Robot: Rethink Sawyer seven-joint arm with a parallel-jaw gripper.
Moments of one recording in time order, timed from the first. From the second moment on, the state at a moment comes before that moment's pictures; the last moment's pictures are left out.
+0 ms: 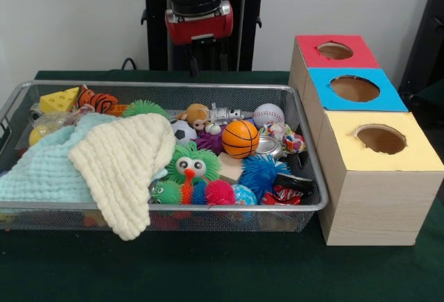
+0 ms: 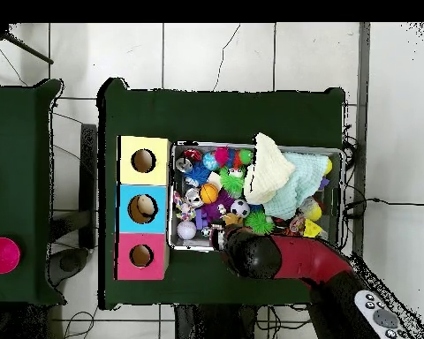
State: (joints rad) arm -0.71 -0.76 0.40 2.06 -0.36 0.42 1.57
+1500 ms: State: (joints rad) arm -0.73 -0.51 0.40 1.92 -0.46 0.42 1.57
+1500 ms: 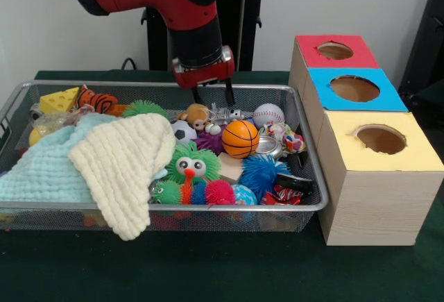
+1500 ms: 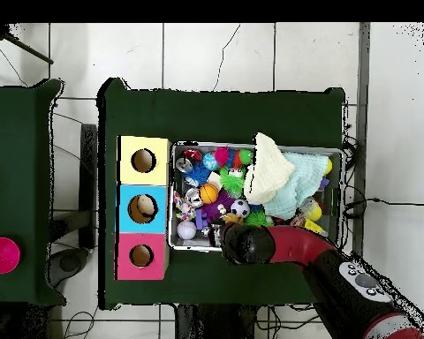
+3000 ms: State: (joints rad) arm -0.73 -0.51 0.48 1.81 -0.53 0.64 1.57
